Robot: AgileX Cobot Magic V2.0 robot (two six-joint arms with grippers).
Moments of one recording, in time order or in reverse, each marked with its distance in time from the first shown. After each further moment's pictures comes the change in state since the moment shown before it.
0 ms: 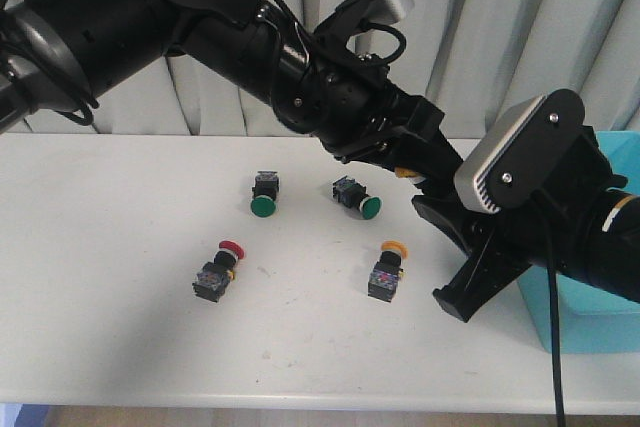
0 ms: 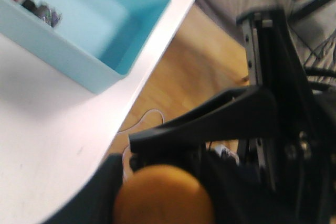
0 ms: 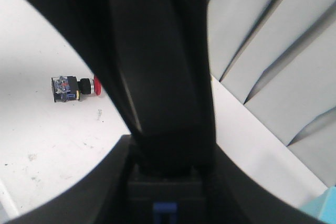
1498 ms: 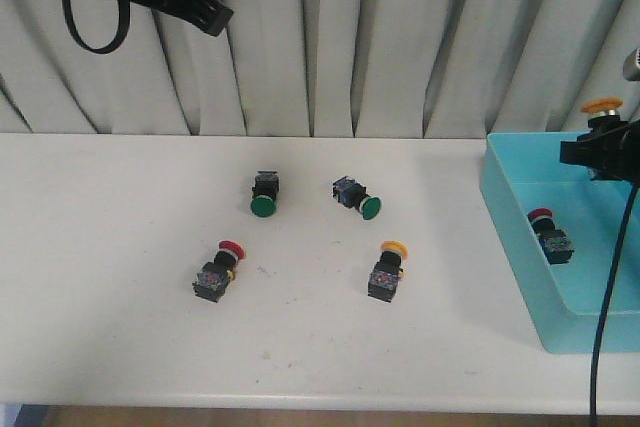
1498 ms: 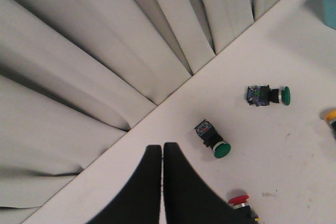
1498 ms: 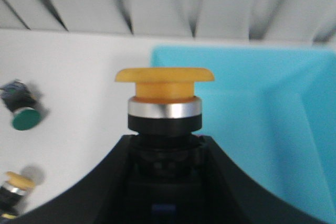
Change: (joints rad) left arm -0.001 -0.316 0.000 1.174 -0.126 -0.254; right arm -0.635 0.373 -0.209 0.132 0.063 0.232
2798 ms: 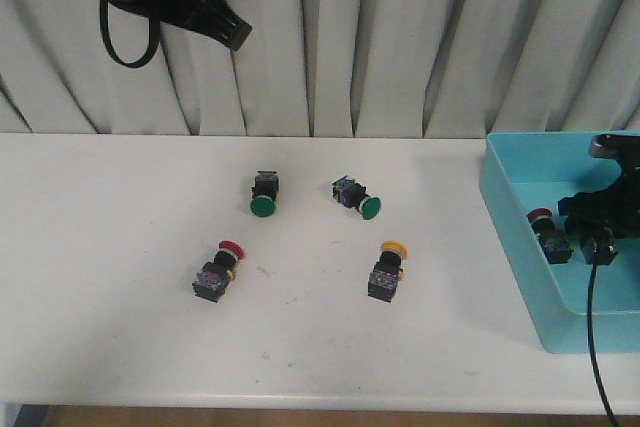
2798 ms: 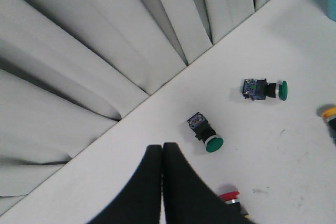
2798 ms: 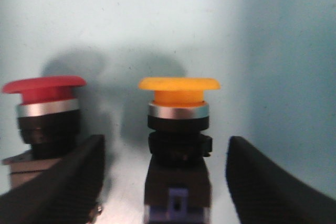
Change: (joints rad) left arm 0.000 0.045 0.000 0.009 0.007 -0.058; right arm -0.147 0.684 -0.443 -0.313 0.236 0.201
